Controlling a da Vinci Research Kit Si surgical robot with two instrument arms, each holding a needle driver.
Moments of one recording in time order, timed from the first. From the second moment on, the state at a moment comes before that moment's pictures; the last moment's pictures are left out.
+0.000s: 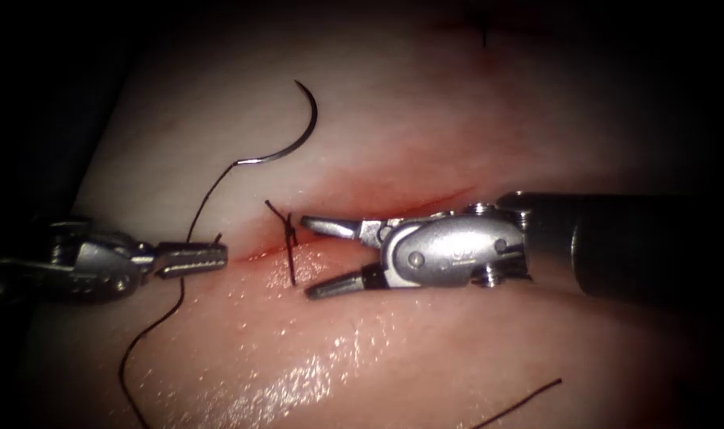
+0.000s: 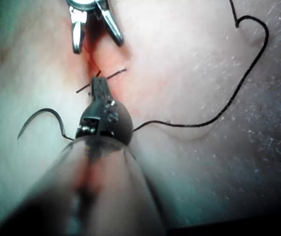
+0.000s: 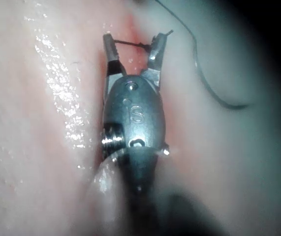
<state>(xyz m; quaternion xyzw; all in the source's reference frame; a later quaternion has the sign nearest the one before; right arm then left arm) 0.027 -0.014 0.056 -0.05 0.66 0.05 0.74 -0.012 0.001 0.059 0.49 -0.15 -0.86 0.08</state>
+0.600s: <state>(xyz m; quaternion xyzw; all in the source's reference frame) 0.021 -0.014 0.055 -0.05 0.63 0.13 0.76 -0.005 -0.001 0.071 0.49 -0.06 -0.82 -0.28</state>
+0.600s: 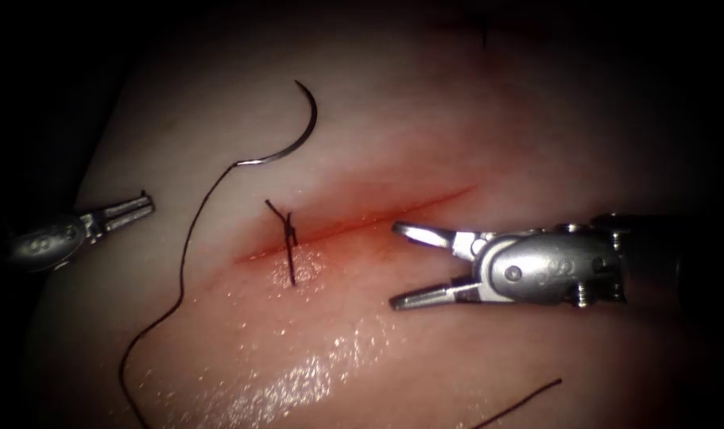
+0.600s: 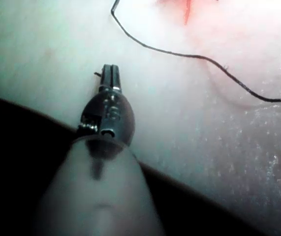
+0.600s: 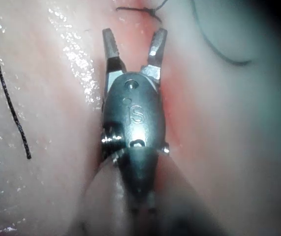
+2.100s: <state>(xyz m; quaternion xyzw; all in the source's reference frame) 0.020 -0.017 0.054 0.02 0.58 0.22 0.79 0.004 -0.014 0.067 0.33 0.25 -0.78 -0.47</state>
